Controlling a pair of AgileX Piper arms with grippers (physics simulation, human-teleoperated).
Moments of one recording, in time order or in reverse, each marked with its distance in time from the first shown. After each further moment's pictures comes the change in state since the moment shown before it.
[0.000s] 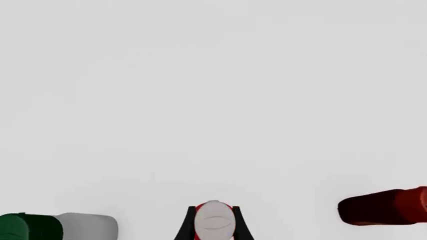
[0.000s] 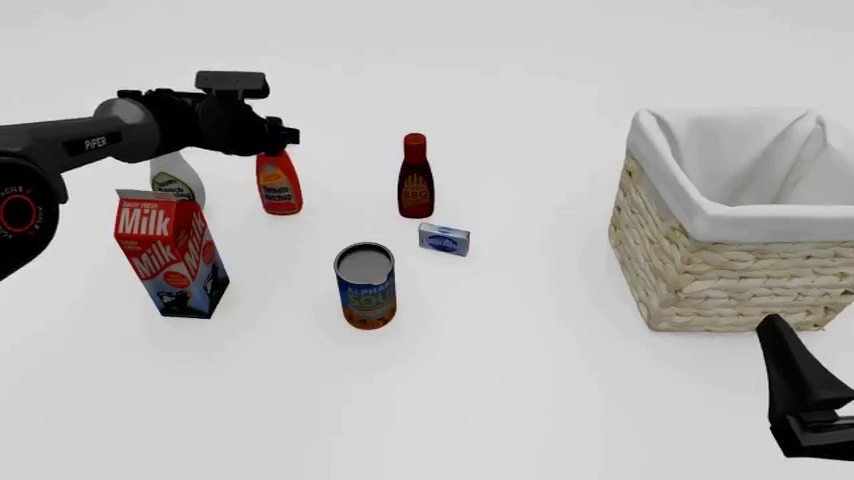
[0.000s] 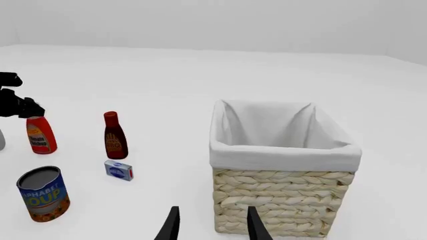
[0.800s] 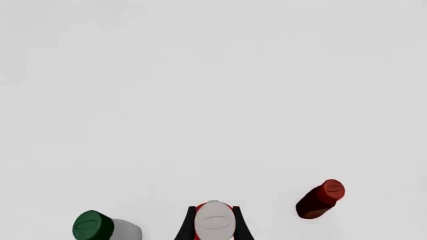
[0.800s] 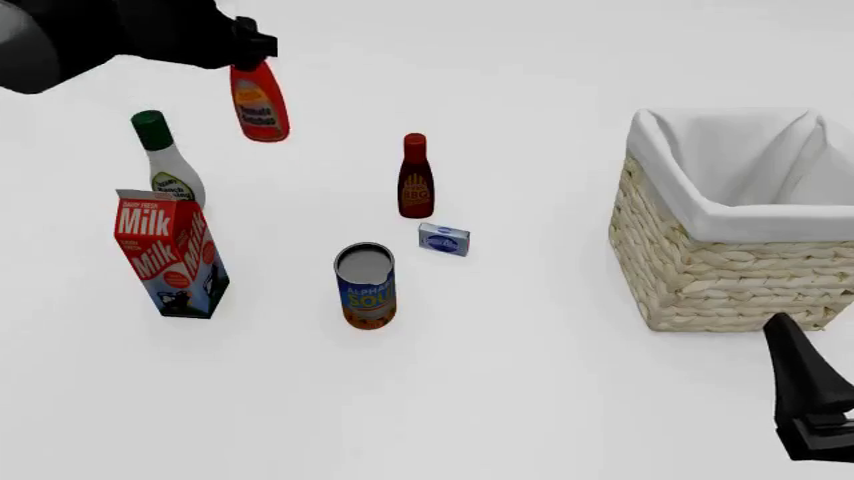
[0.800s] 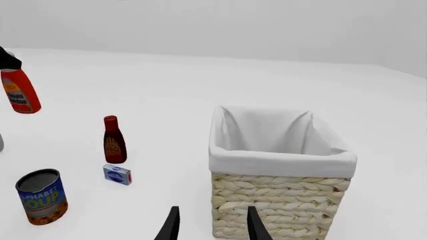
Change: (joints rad) left arm -0.041 -0.321 0.022 0.124 0.070; right arm 0.000 -0.036 -0.007 0.015 -0.020
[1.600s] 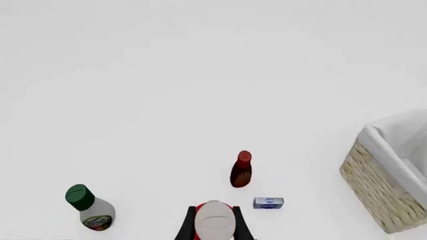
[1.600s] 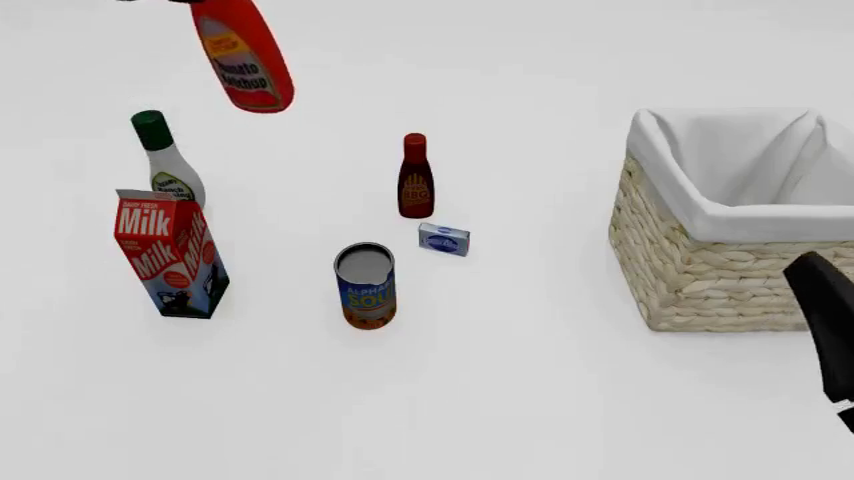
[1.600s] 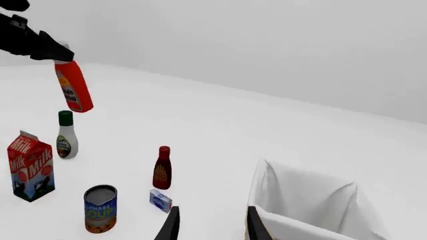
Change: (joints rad) left arm -0.178 -0.542 0.241 0.178 -0.060; right arm 0.262 0.102 -0.267 0.073 -0.105
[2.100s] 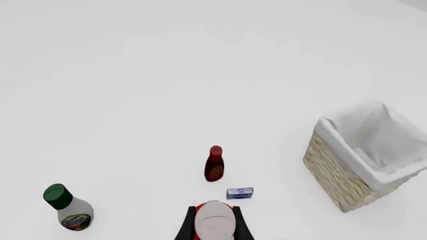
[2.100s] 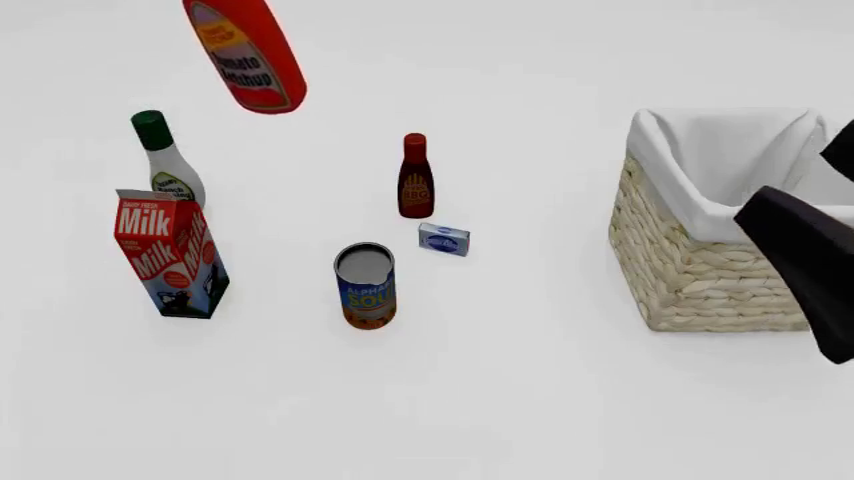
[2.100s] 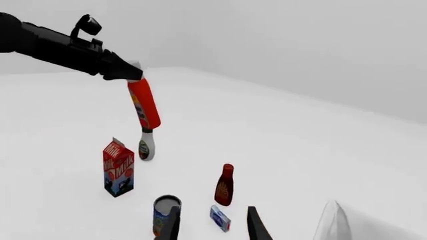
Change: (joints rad) left arm -0.101 -0.133 0.017 0.085 -0.039; right arm 0.310 0.235 -0.230 0.035 0.017
